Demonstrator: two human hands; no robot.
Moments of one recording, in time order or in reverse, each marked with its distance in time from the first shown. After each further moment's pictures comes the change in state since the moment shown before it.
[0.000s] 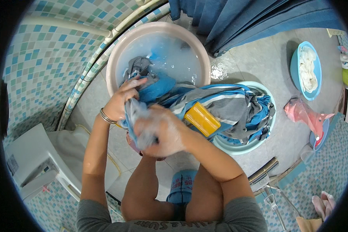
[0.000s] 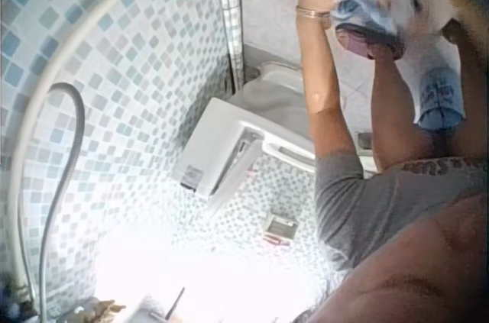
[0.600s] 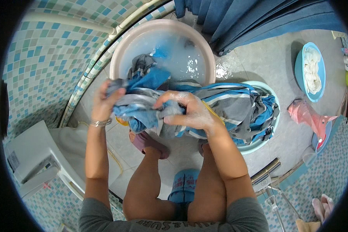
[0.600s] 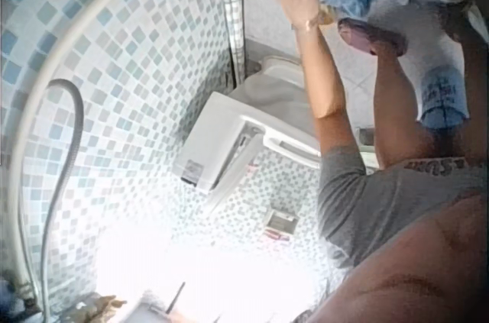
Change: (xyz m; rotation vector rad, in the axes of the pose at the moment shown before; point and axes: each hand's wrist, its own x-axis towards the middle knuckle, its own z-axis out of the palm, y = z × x) left_hand -0.021 0.033 -0.017 -0.560 0.498 -0.633; right_hand -0.011 0.034 -0.036 0.557 0.034 0.301
